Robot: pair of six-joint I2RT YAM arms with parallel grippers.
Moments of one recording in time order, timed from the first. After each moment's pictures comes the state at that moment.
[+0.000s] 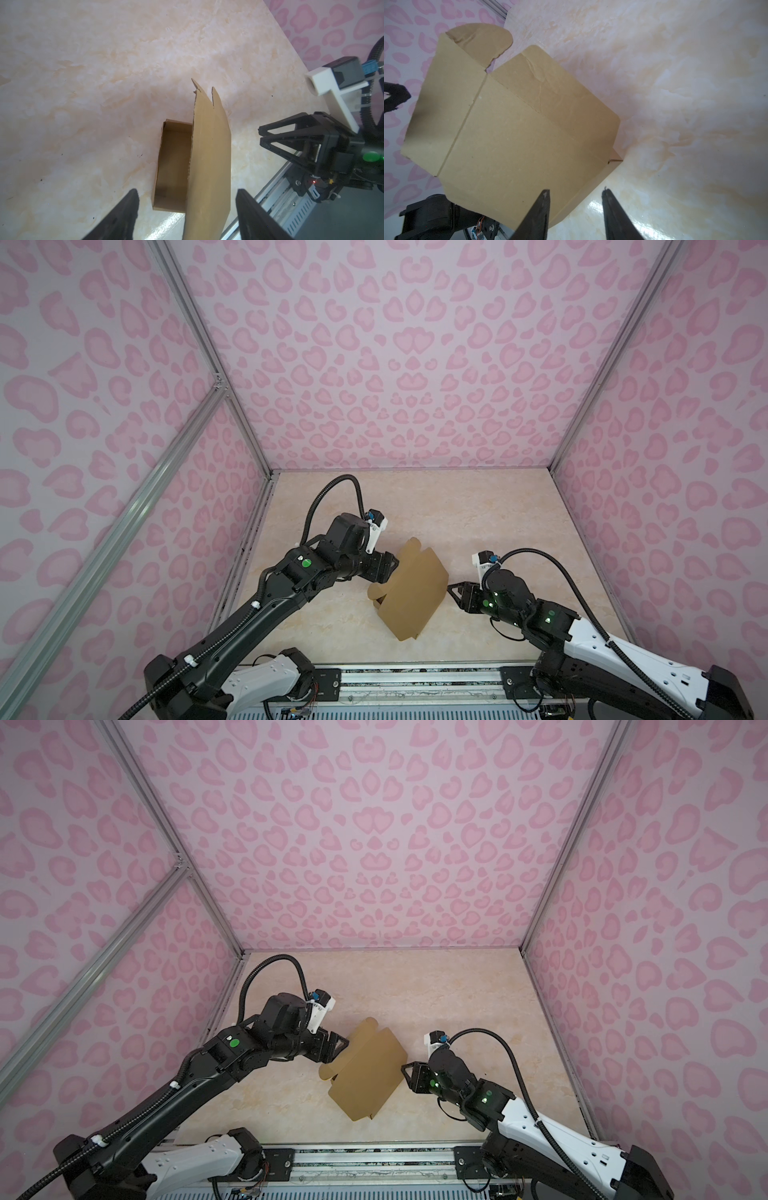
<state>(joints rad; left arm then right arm) -0.68 1.13 1.10 -0.80 0.15 -0.25 0.85 0.79 0.43 -0.26 0.03 0.88</state>
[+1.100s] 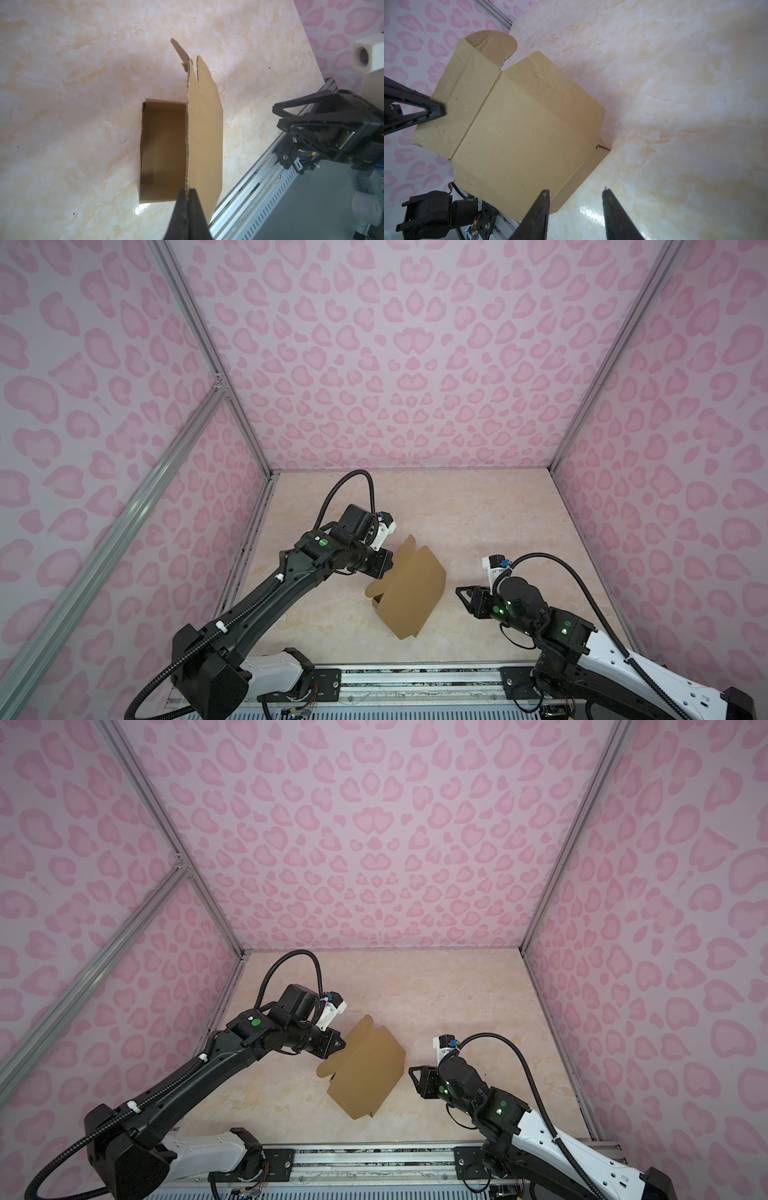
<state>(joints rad) -0.62 1.26 1.16 -0.88 0.32 -0.23 0.86 0.65 0.42 -0.35 0.08 0.85</state>
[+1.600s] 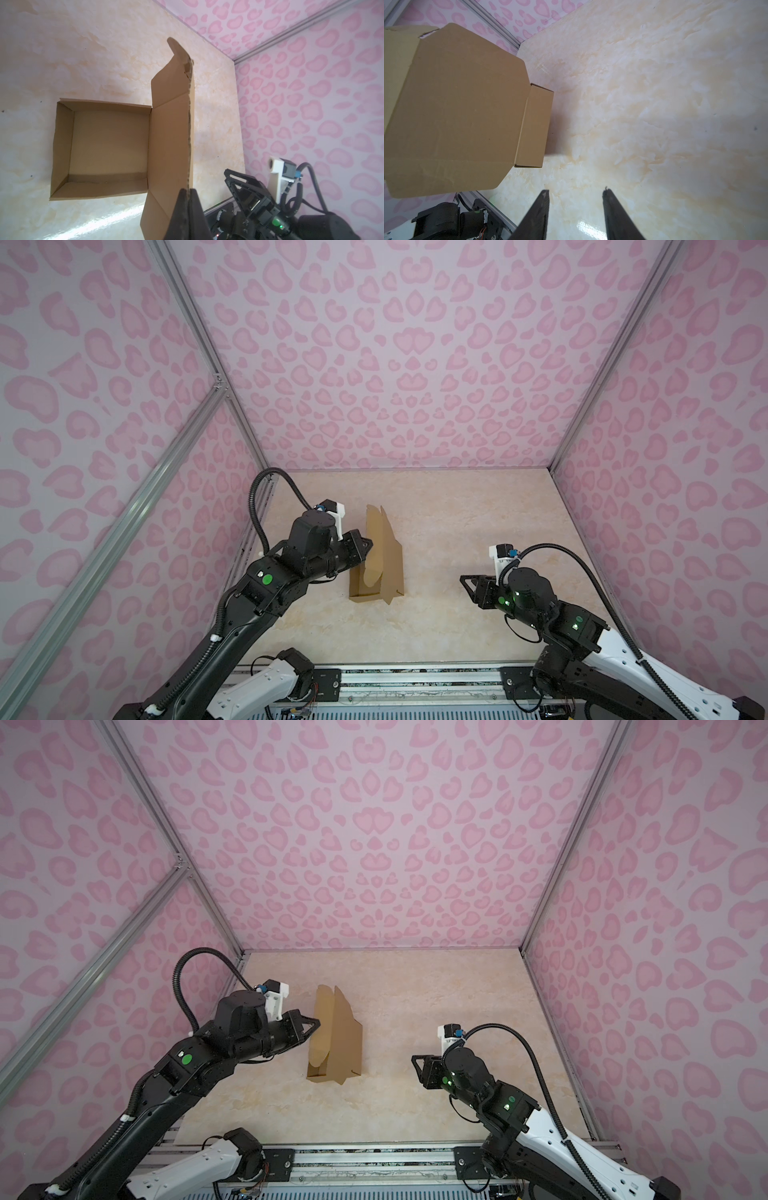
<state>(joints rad) -0.60 0.93 1.15 -0.79 0.12 -0.95 0.81 0.68 0.57 -0.44 0.08 0.79</state>
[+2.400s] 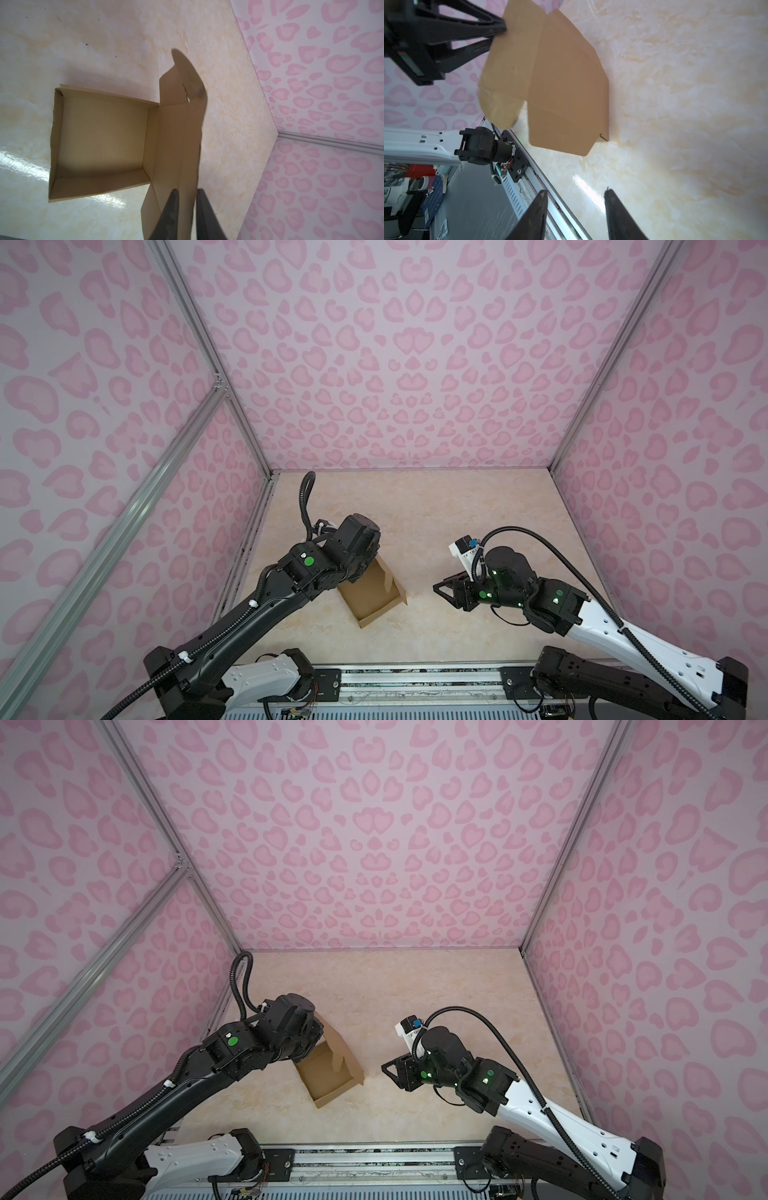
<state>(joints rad) -0.79 1.16 1.21 -0.95 -0.31 -1.55 0.90 0.91 0.78 -0.48 -0.20 0.54</state>
